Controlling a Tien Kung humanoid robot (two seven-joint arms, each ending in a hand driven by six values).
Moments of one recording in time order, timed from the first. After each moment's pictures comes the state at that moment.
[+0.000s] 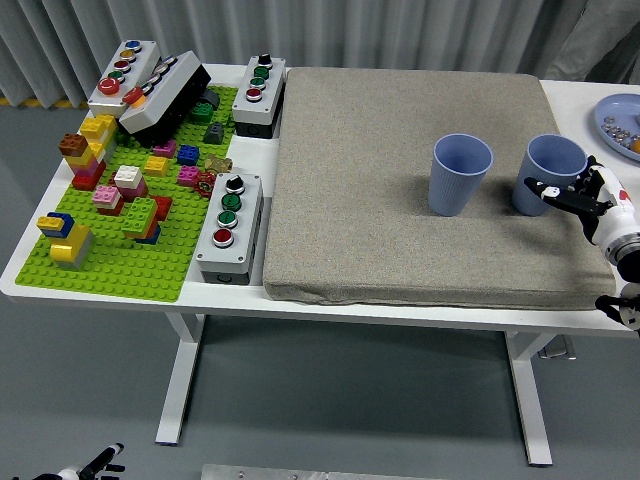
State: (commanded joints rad) left arm -0.15 0.12 -0.93 -0.18 0.96 -0.17 0.05; right arm 0.51 -0.18 1.29 0.86 -1.03 -0.04 0.03
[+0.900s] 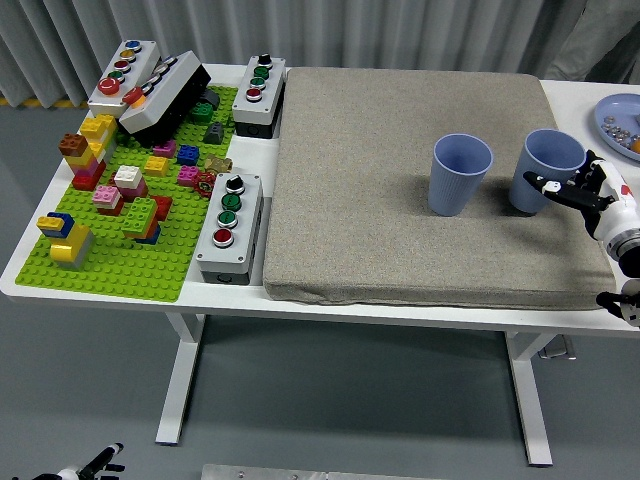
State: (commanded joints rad) left arm -0.15 0.12 -0.94 -0.18 0.96 -0.17 0.05; right arm 0.51 -0.20 1.30 0.92 -1.06 -0.07 0.02
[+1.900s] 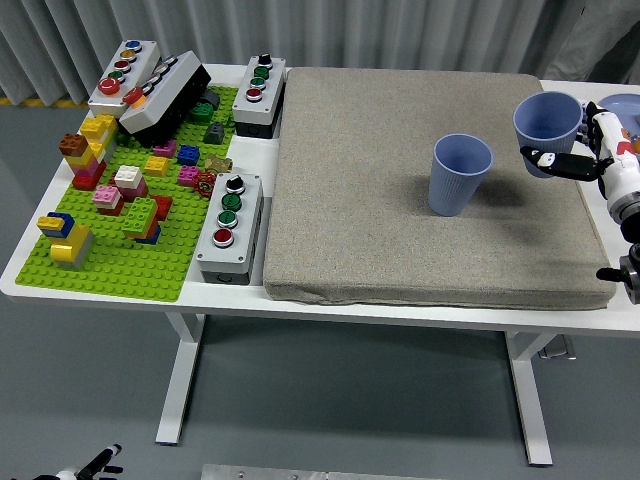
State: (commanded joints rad) left arm -0.15 0.12 -0.95 -0.18 0.96 -0.17 0.05; right arm 0.54 -0.21 1.26 1.09 -1.47 -0.20 -0.08
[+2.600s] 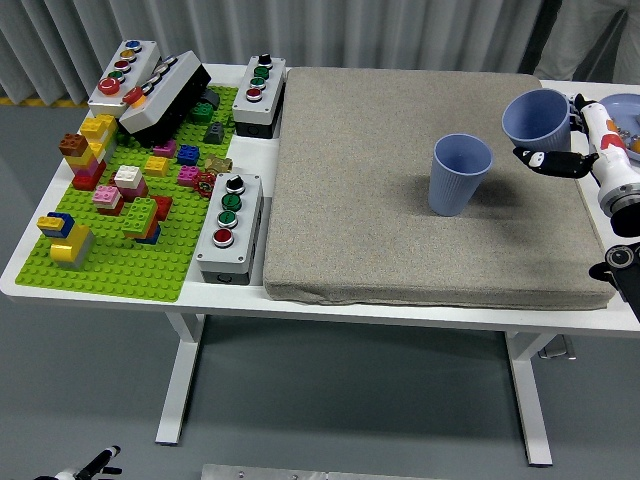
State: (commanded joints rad) left arm -0.15 0.13 -0.95 -0.18 0.96 -0.17 0.05; right arm 0.54 -0.20 1.24 1.15 -1.70 -0.23 -0.15
